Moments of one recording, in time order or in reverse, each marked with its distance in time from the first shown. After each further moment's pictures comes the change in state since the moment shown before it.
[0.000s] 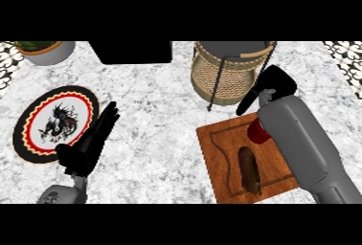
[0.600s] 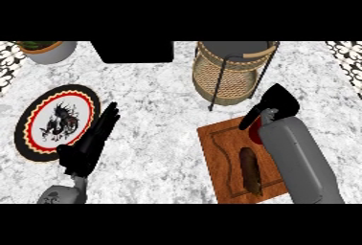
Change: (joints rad) left arm 0.002 -0.002 0.003 0.004 -0.010 -0.012 -0.004; right arm 0.167 0.072 -0.080 -0.101 0.138 -0.002 0.000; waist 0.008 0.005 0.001
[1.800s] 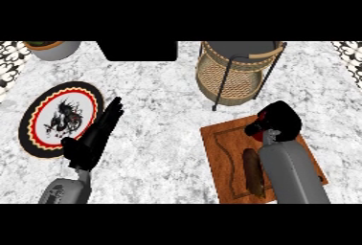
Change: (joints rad) left arm -0.046 -0.035 0.031 0.021 -0.031 -0.034 0.016; right arm 0.184 0.121 -0.099 -0.144 0.230 -0.038 -0.134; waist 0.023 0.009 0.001
